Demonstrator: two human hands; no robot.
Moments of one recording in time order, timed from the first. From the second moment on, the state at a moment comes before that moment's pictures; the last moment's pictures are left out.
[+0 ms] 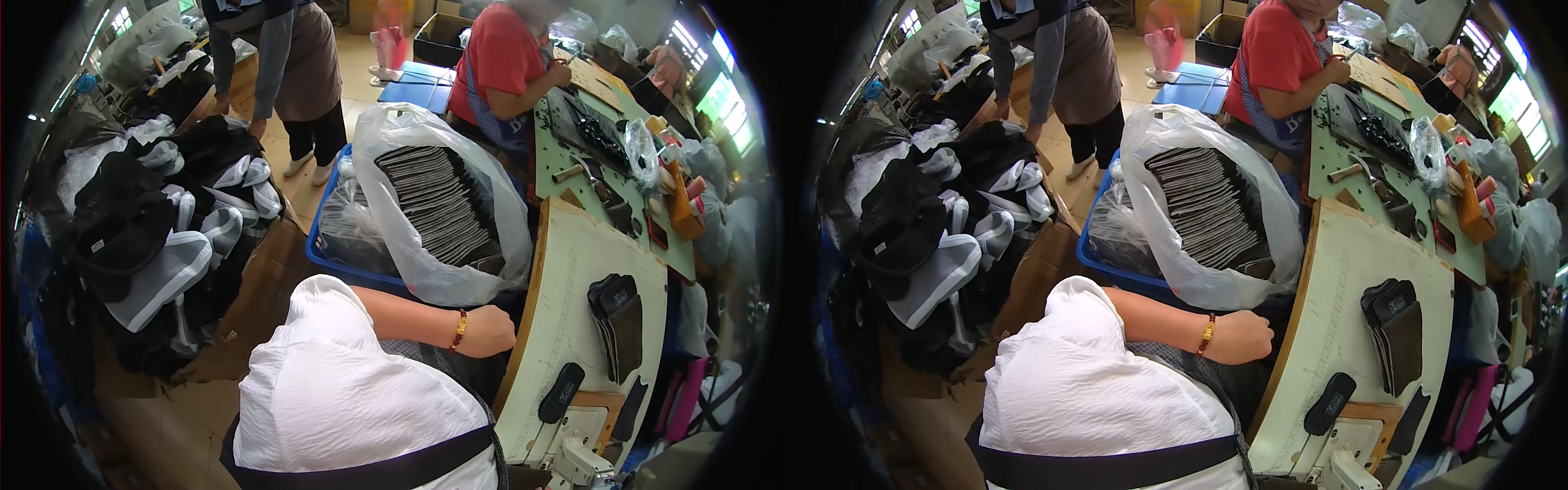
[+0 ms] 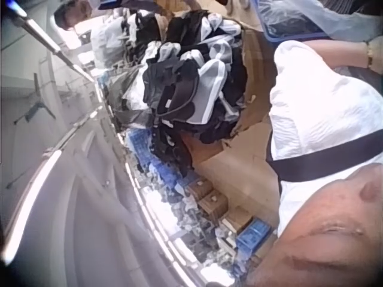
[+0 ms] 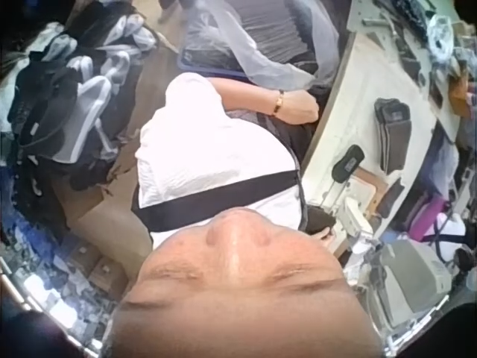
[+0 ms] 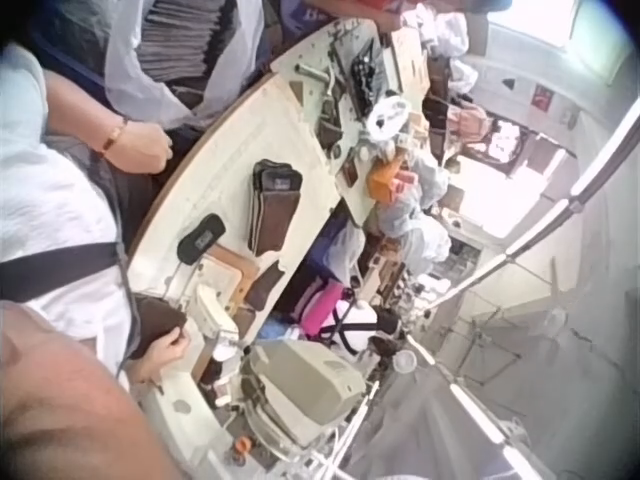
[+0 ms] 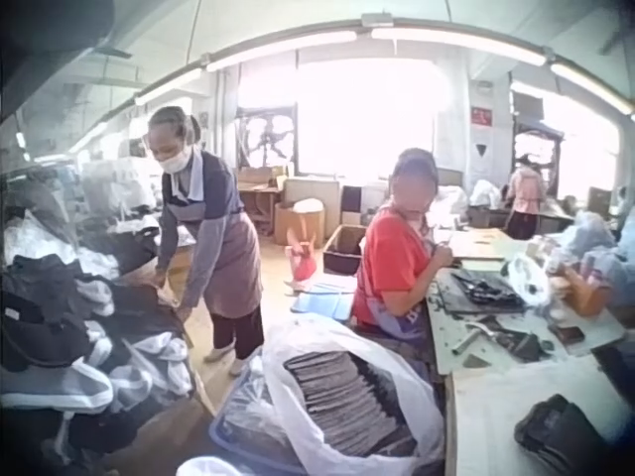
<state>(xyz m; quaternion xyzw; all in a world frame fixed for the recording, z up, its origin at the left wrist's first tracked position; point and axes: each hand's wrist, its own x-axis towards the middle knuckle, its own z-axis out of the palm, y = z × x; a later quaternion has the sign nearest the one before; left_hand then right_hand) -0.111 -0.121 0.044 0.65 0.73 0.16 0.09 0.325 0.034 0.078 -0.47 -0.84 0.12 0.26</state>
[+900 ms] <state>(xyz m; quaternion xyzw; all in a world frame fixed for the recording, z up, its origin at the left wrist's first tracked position) -0.047 -0.096 0.069 0.71 0.59 0.37 0.10 0.351 0.047 0.058 -0.49 -0.81 0.20 0.25</state>
